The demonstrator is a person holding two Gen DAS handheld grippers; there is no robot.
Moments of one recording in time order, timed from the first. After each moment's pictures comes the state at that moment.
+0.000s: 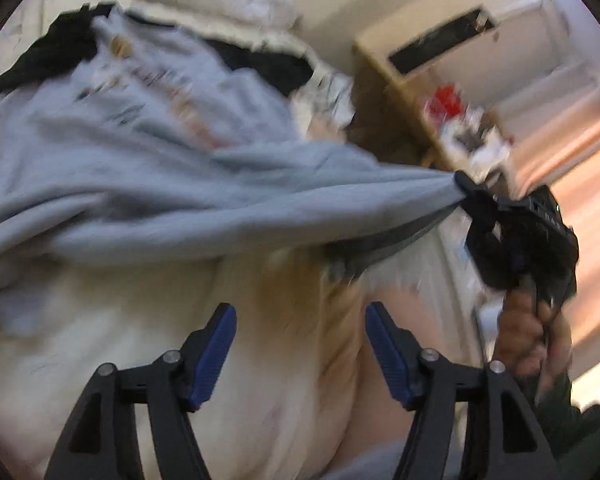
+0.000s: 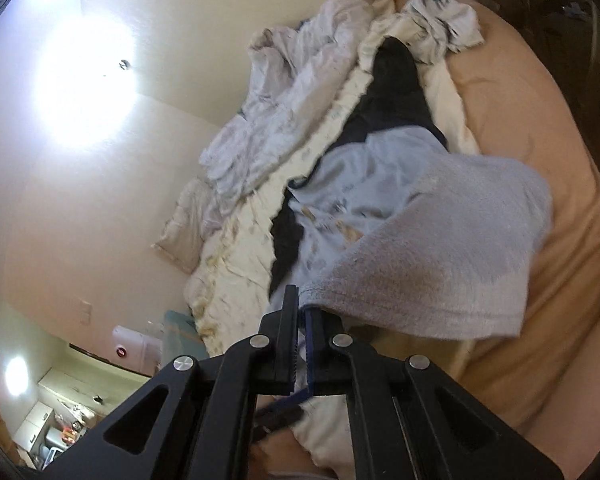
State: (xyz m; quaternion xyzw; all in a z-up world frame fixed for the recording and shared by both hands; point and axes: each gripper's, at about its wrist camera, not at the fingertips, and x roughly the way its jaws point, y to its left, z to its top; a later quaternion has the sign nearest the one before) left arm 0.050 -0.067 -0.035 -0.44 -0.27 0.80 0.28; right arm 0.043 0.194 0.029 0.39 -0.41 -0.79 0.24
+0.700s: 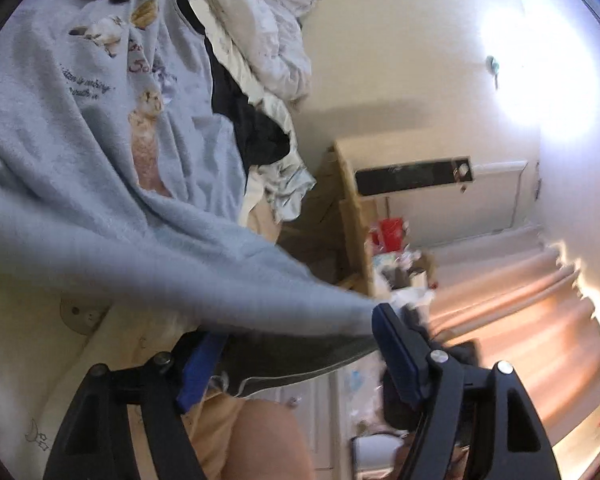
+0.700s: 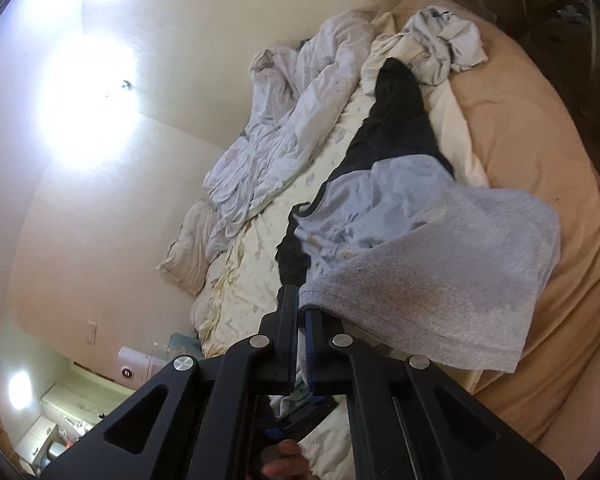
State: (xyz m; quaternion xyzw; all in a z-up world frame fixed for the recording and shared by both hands) left arm 0.005 -0.078 -0.065 -0.32 -0.56 0.71 0.28; right arm 0.028 0.208 0.031 0.37 -0.43 -0.80 0.22
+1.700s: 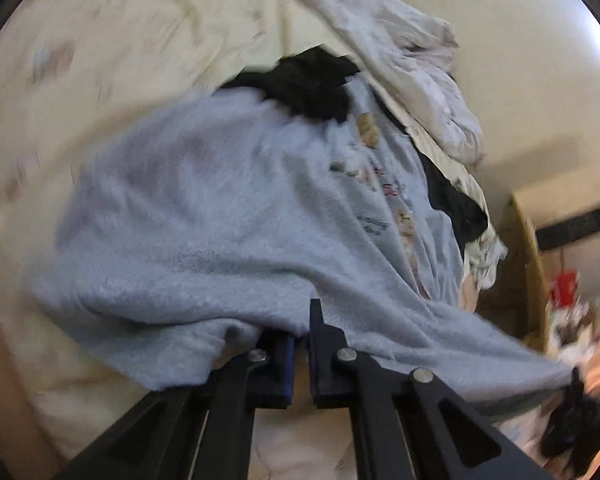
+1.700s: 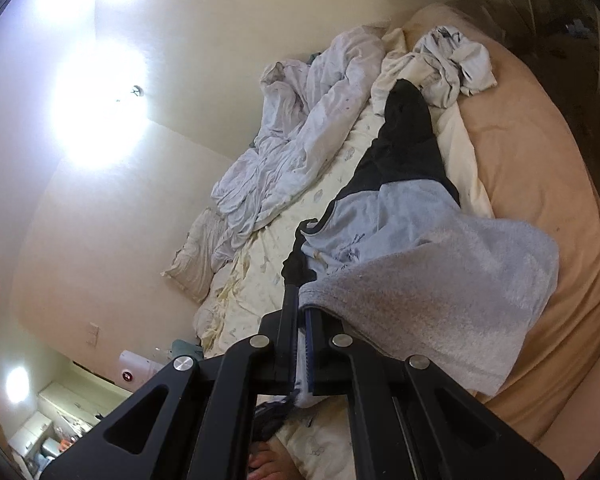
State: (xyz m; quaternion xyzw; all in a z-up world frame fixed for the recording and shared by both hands) left arm 0.037 -0.207 -0.066 -0.44 -0.38 0.81 -0.03; right arm 0.023 0.218 0.051 0.34 -0.42 -0.81 0.23
